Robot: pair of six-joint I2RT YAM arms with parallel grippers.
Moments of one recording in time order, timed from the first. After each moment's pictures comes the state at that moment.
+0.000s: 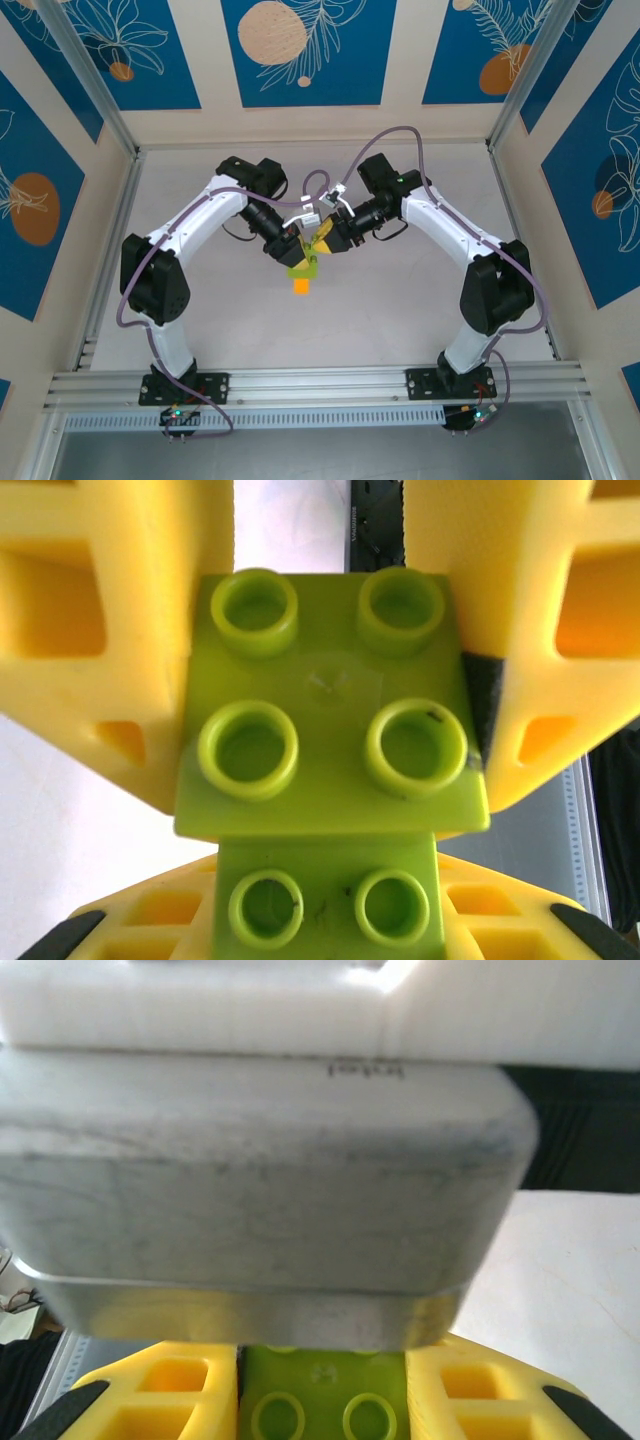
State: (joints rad) left arm -0.52 1.84 1.72 -1.50 0.90 0.79; right arm 0.48 1.69 1.45 -1.01 -1.18 -0.58
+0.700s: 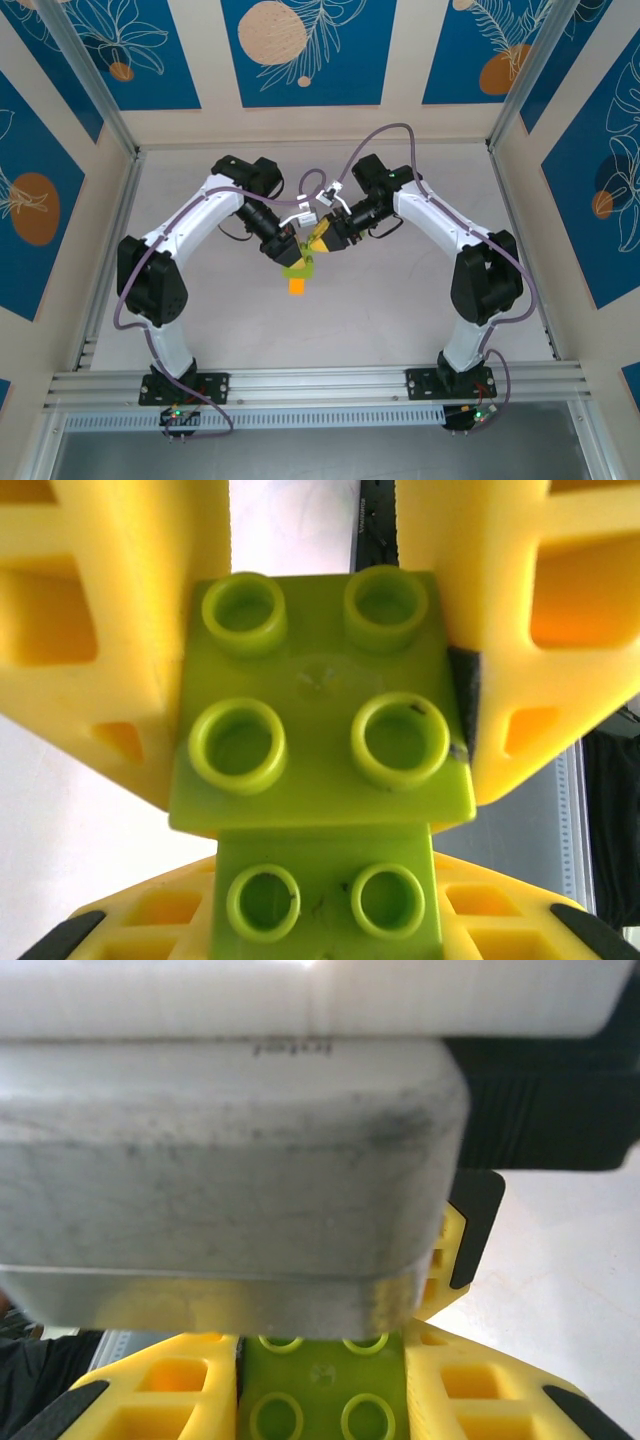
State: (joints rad) left arm -0.51 1.82 1.72 -1.52 0.88 0.77; right arm 0.48 1.77 1.51 -1.10 -1.26 -0.64
